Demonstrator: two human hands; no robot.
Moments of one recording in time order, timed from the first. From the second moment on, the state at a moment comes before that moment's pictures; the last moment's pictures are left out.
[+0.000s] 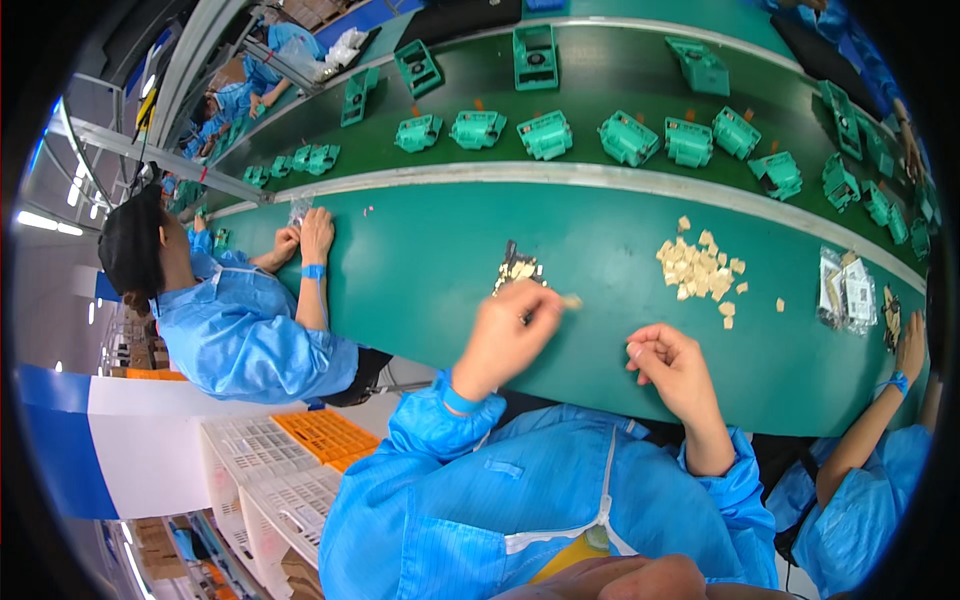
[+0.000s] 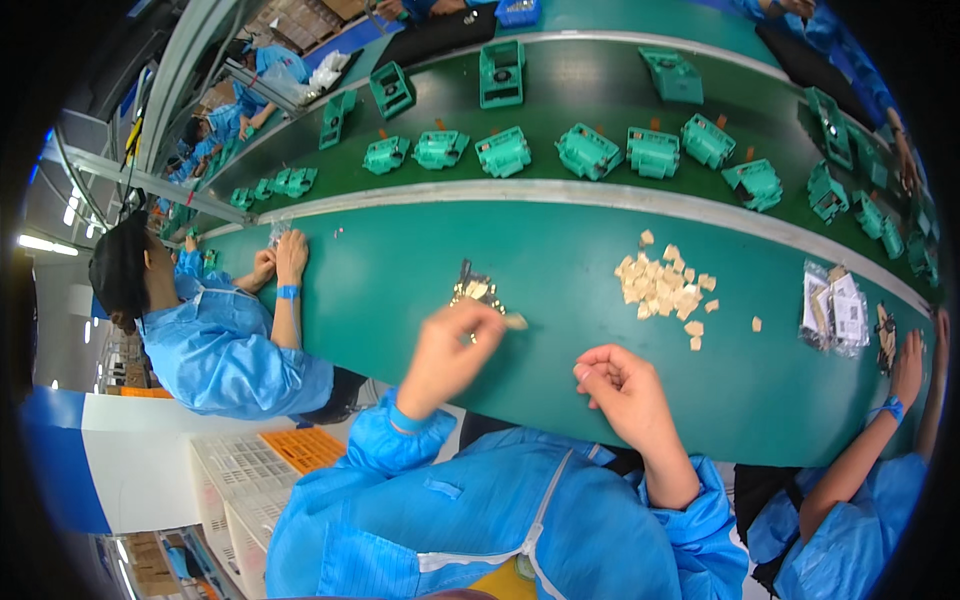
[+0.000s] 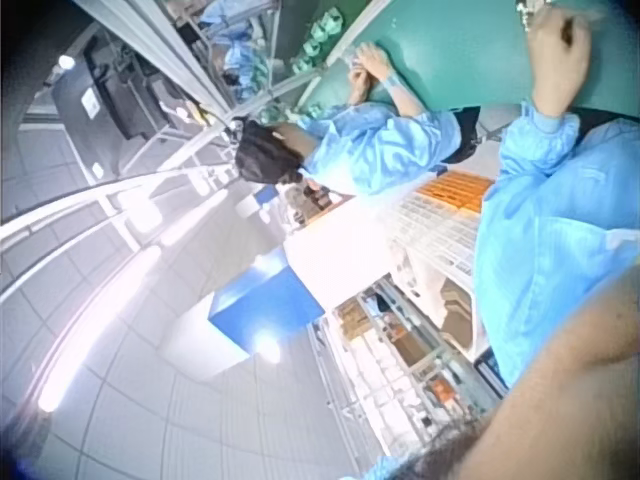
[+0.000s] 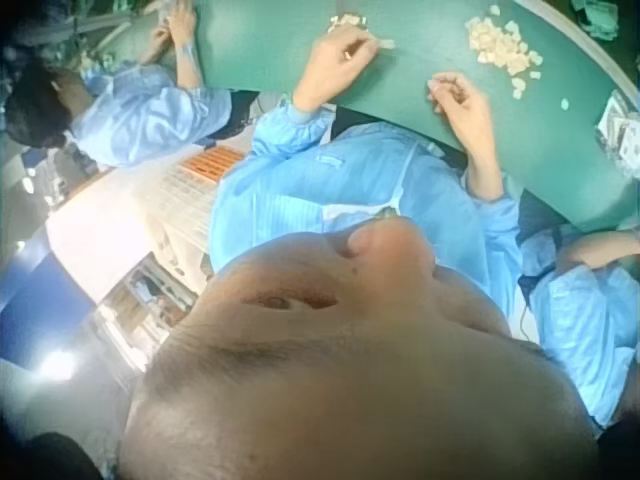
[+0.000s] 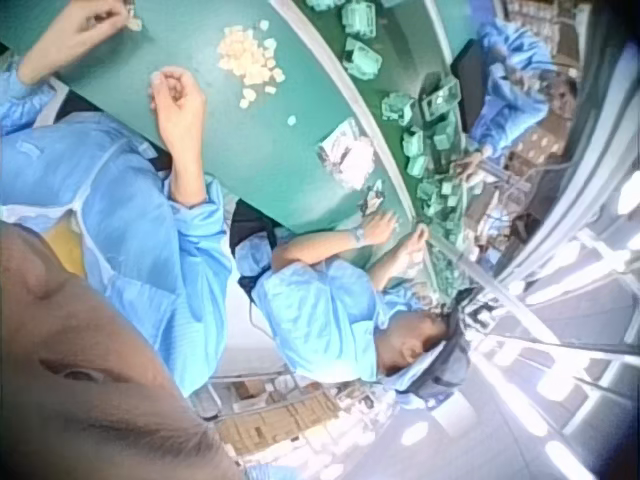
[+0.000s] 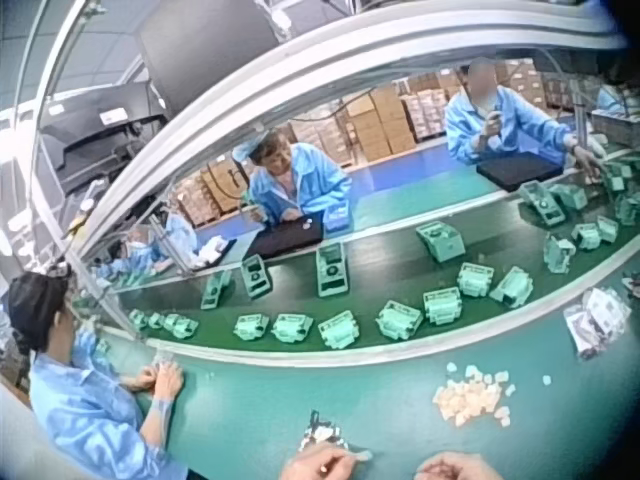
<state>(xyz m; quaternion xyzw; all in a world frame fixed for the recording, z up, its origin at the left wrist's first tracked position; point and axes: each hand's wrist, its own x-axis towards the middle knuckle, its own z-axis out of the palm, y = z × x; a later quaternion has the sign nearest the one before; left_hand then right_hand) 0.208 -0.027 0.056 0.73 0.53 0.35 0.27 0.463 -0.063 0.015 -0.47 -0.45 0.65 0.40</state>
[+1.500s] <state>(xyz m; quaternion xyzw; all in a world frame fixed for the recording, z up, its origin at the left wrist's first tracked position) 0.335 0.012 0.035 0.80 0.38 0.41 0.21 0.519 -0.015 0.025 -0.47 -0.65 0.33 0.49</state>
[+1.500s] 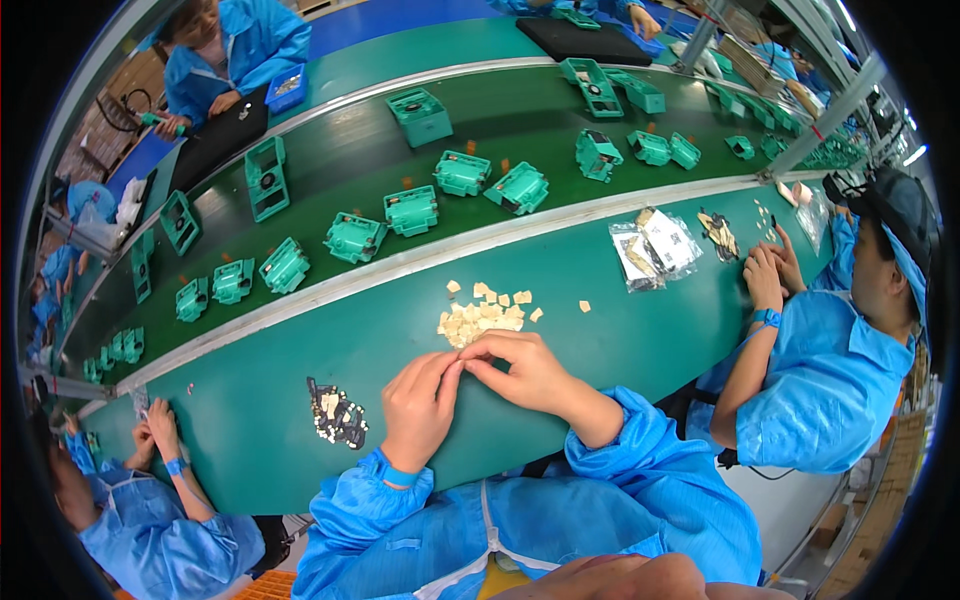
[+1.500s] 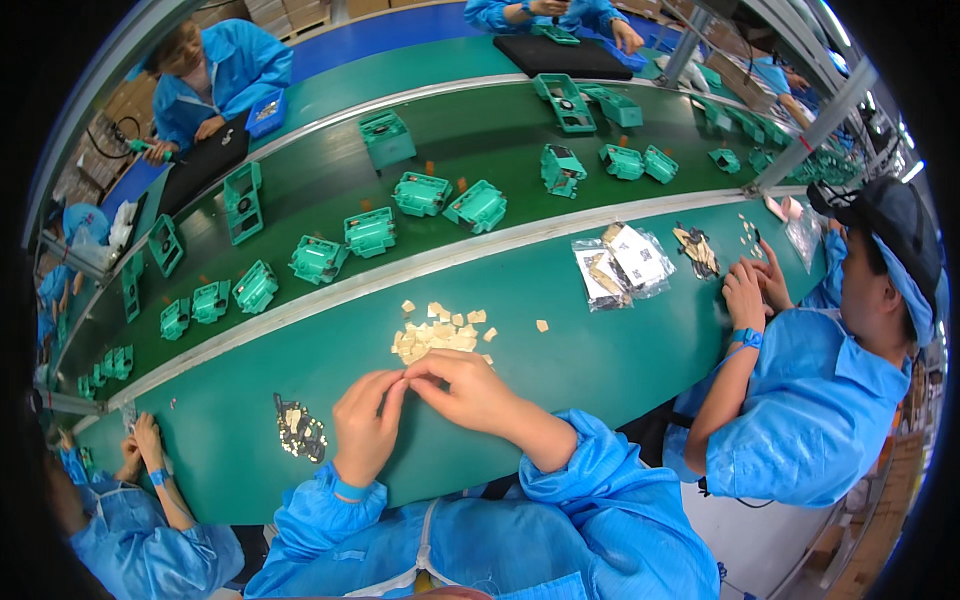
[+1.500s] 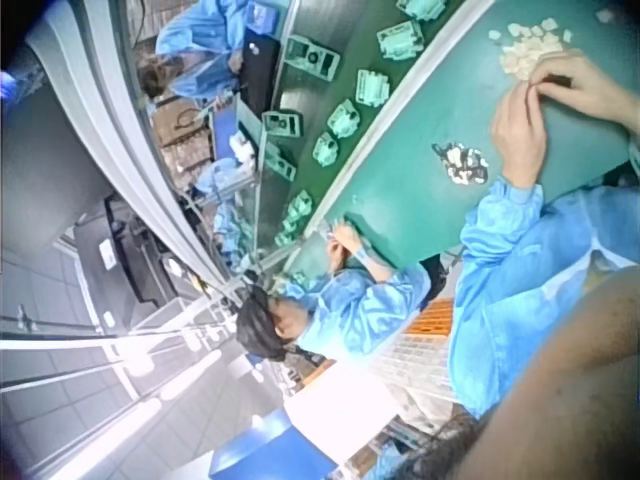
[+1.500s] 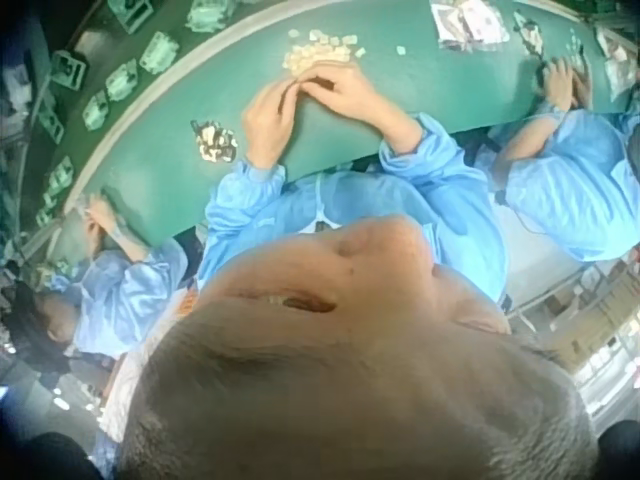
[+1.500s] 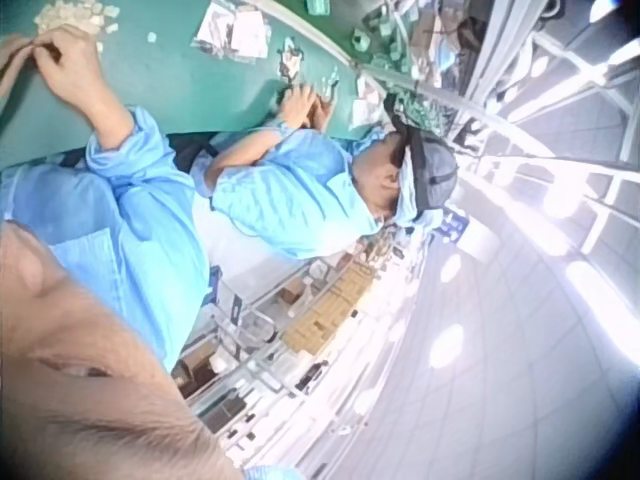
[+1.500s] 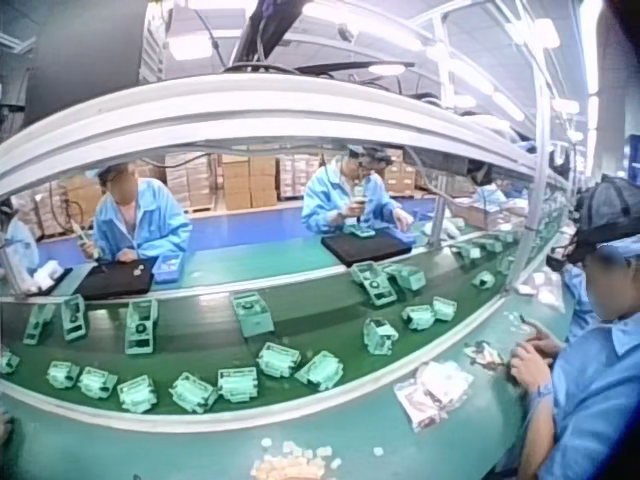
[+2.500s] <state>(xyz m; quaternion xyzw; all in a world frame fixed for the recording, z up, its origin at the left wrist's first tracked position) 0.339 0.011 0.029 0.79 0.37 0.44 0.21 0.526 -0.015 0.028 -0.50 -0.60 0.42 0.46</state>
